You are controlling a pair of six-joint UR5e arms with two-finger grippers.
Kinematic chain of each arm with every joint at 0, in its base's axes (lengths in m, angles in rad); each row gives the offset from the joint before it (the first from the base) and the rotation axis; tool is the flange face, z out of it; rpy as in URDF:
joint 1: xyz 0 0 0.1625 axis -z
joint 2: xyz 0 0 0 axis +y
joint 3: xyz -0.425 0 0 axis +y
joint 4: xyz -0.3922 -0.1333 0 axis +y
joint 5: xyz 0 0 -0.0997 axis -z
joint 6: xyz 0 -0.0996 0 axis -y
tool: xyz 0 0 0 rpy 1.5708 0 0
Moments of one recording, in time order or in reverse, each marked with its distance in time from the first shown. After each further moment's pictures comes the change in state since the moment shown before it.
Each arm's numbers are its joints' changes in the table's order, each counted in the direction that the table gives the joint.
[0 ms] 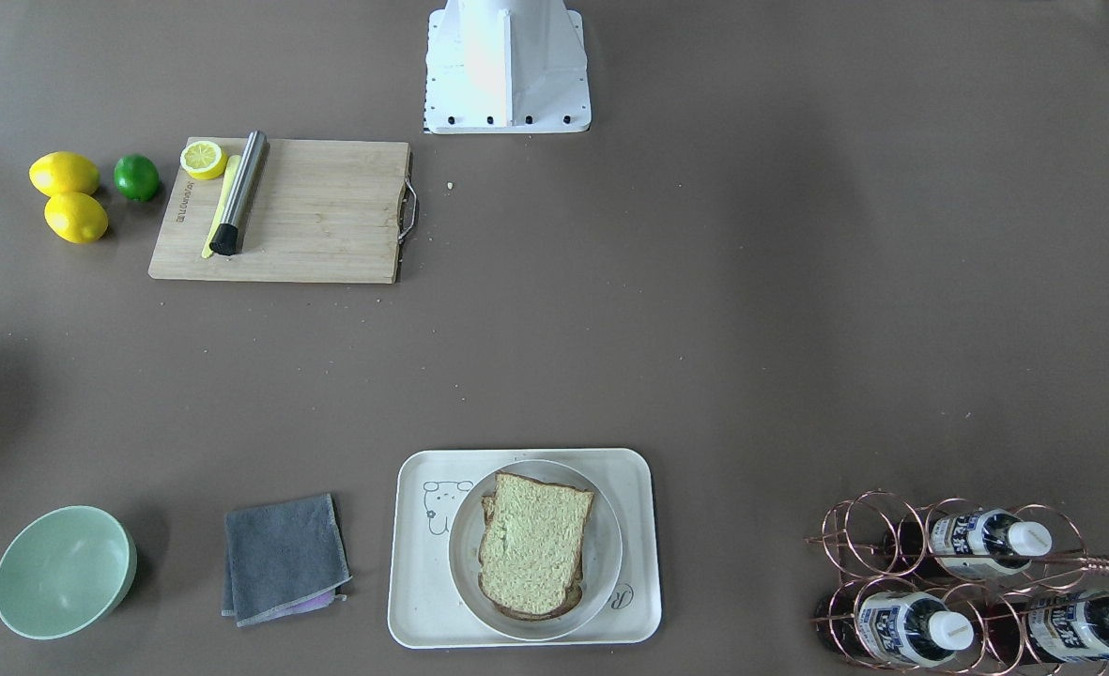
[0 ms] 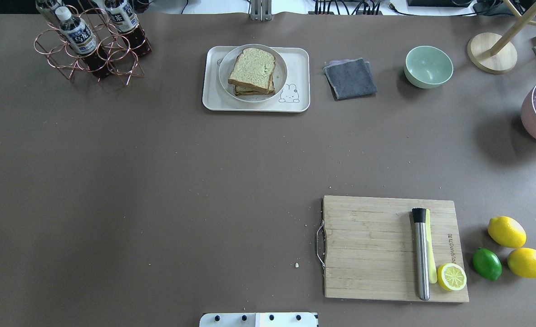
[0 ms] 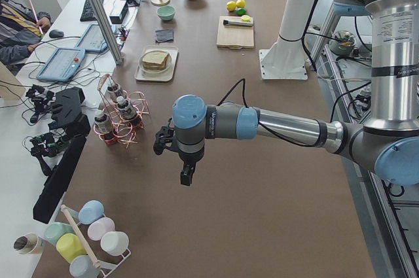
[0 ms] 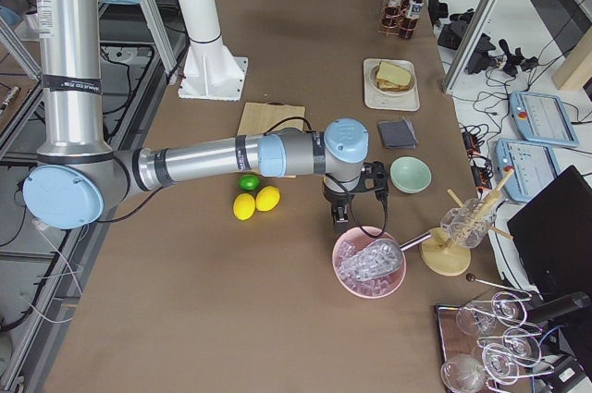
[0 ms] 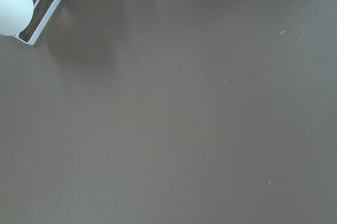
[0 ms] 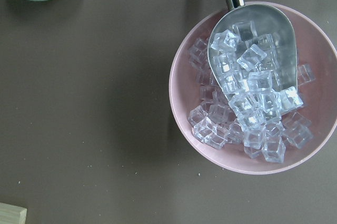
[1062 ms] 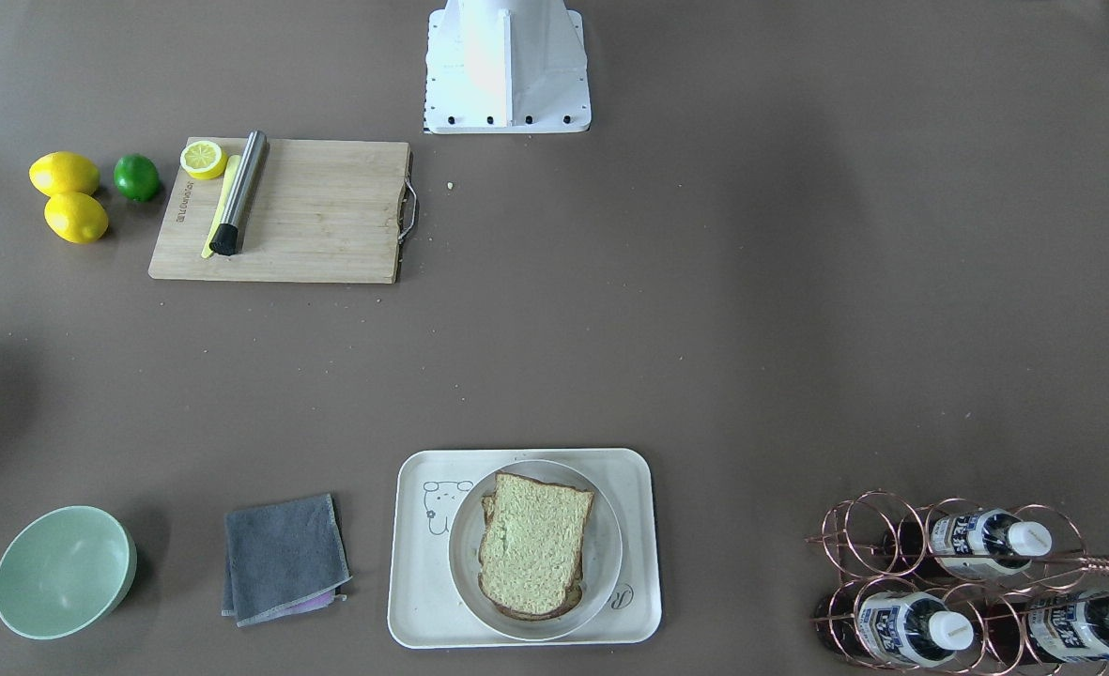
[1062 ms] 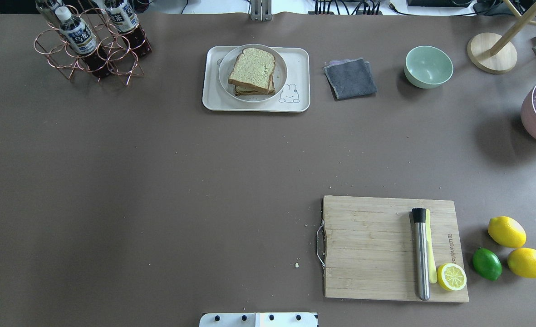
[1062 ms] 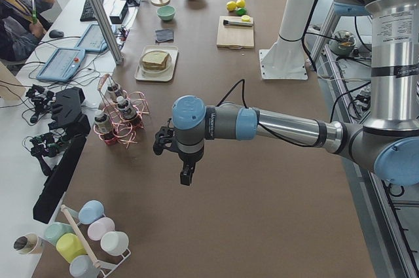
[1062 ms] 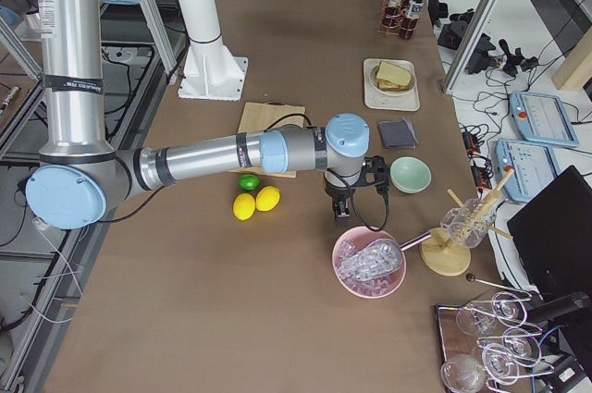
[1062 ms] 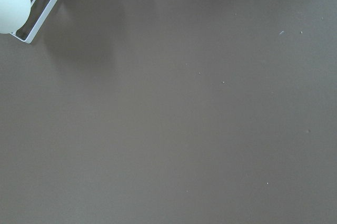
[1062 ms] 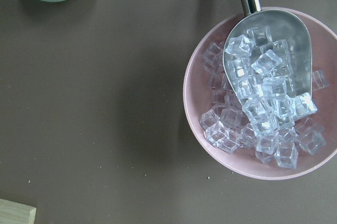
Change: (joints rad) left arm -0.002 0.002 -0.004 0.005 -0.010 -0.004; right arm 0.014 -0.006 -0.013 0.001 0.007 0.003
